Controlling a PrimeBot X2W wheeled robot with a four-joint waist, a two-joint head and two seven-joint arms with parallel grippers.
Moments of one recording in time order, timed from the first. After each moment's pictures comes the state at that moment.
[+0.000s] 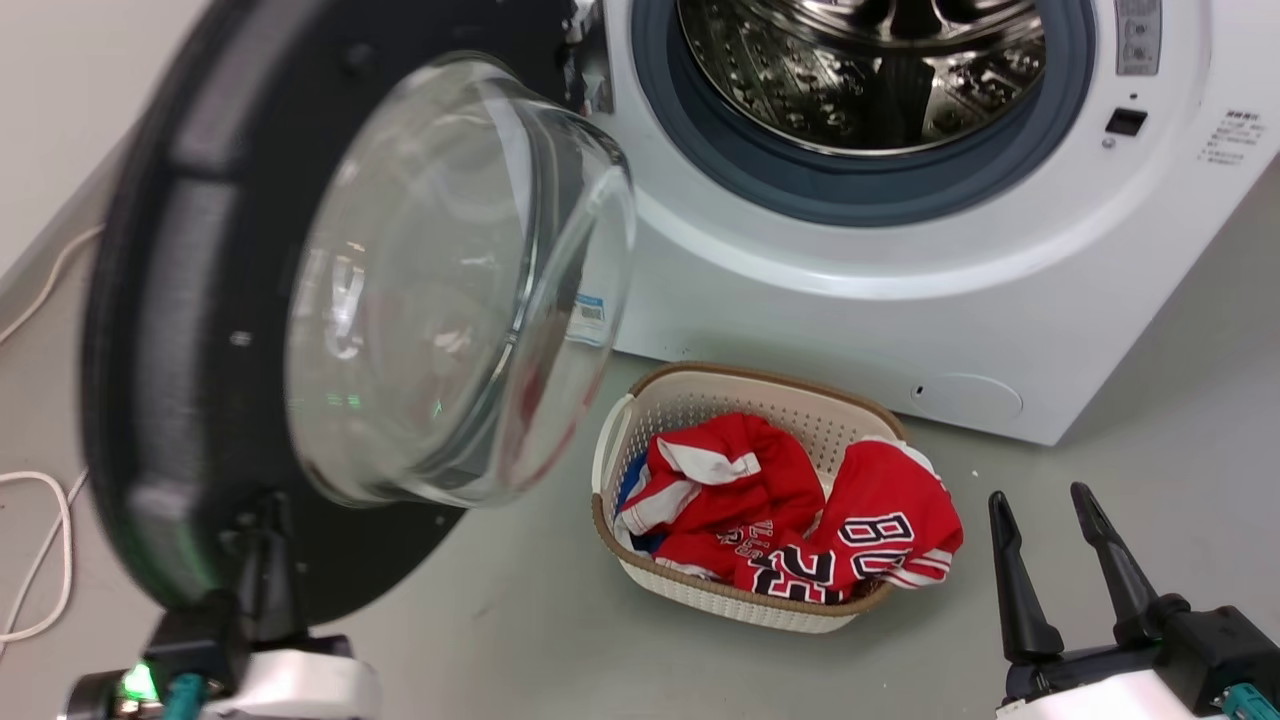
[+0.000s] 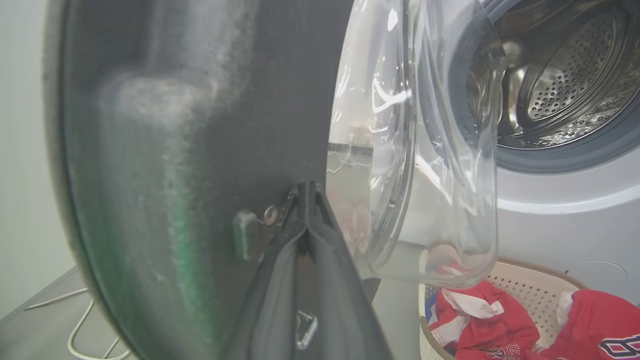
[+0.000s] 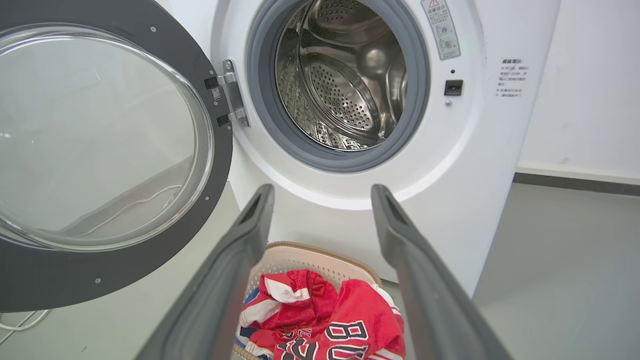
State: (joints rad) left arm 0.06 0.12 0.01 0.03 -0.11 0.11 -0.26; right arm 0.10 -0.05 0.01 -0.01 0.12 0.13 -0.26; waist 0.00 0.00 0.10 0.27
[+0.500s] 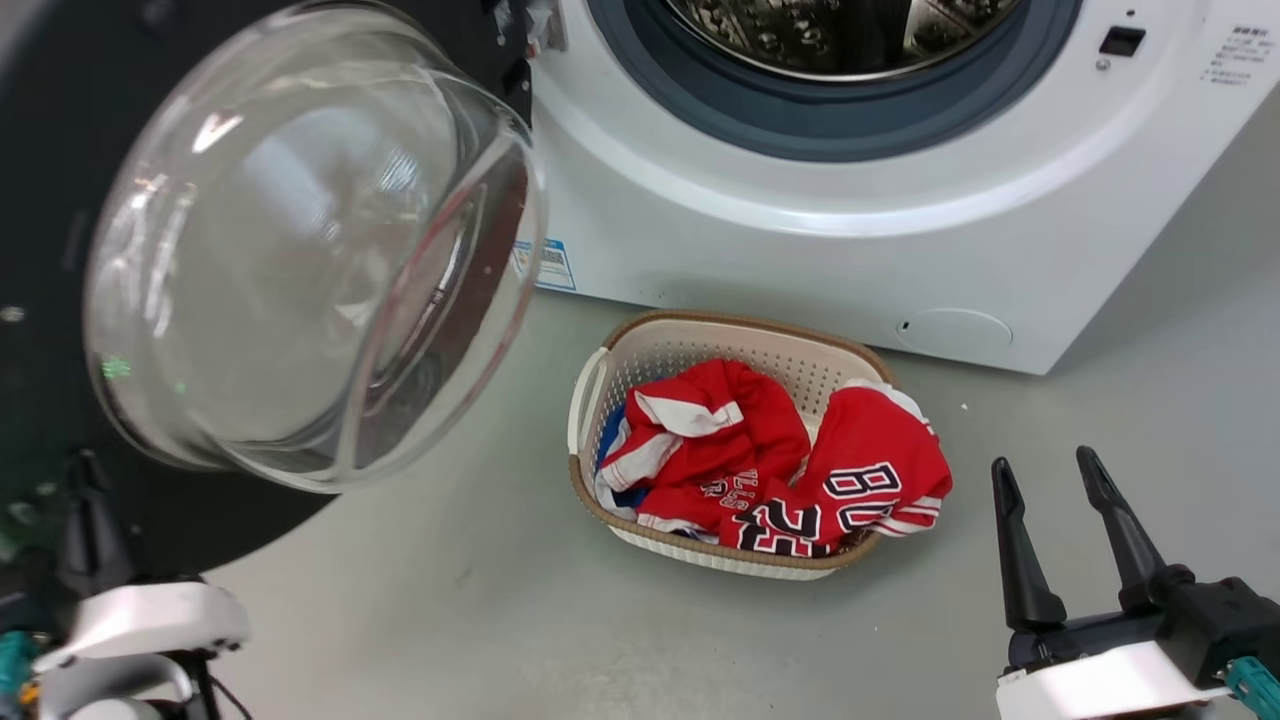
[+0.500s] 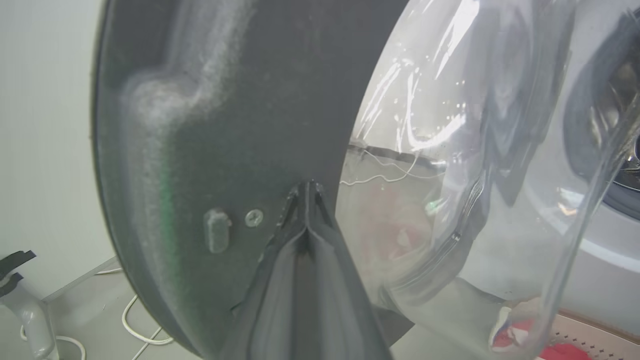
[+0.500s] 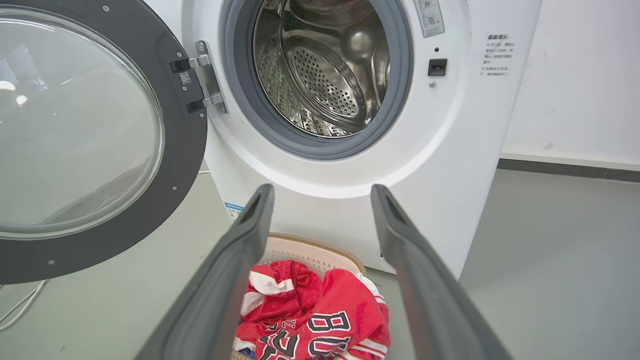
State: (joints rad) left arm -0.09 0.11 0.28 0.12 -0.14 0.11 -0.26; right arm 0.06 -0.05 0.00 -0.03 0.09 0.13 -0.26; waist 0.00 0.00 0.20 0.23
